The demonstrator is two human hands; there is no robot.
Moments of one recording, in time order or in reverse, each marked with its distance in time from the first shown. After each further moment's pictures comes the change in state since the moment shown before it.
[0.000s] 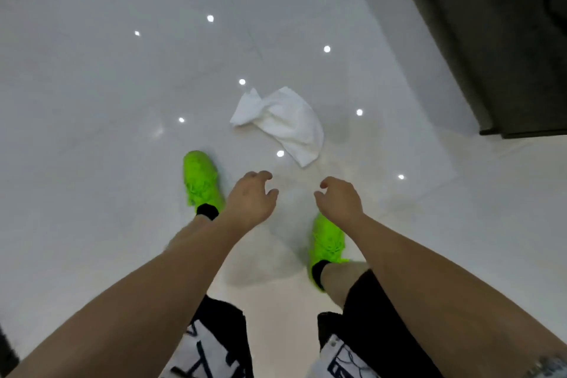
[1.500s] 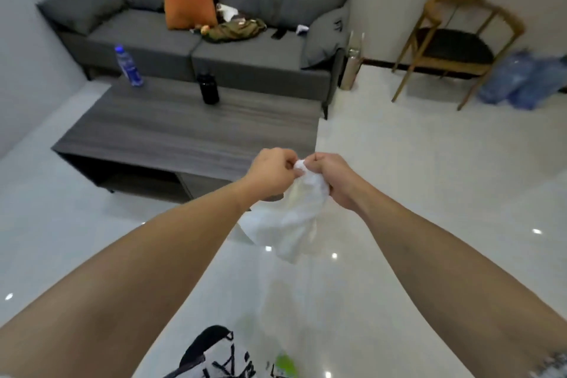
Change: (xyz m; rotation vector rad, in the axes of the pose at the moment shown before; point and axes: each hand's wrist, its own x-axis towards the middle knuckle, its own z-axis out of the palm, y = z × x) left_hand -0.251 0.625 -0.158 0.336 -0.032 1.169; right_hand -0.370 0.150 -0.494 1.353 0.702 -0.042
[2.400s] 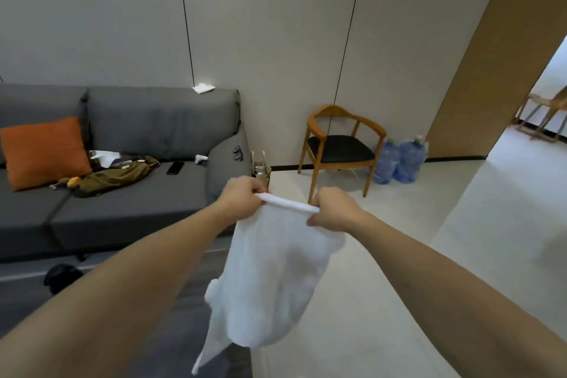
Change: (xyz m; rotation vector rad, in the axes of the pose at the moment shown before) left_hand 0.459 0.152 -0.102 0.016 -0.046 0.343; right_hand 0.274 -0.238 -0.265 -1.073 0.521 -0.050
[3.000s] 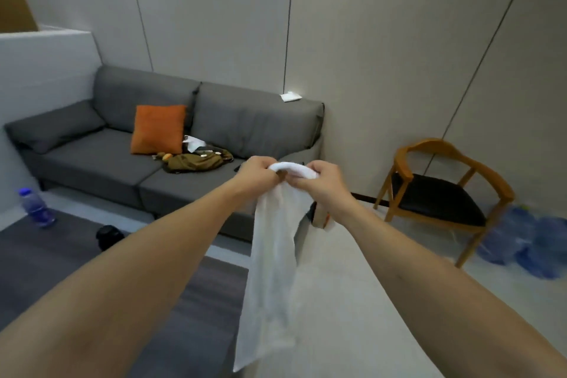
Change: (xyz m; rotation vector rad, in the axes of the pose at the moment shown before) left_hand 0.160 0.059 0.004 -0.413 0.353 -0.313; right_hand 0.216 0.022 -0.068 0.852 -0.004 -0.488
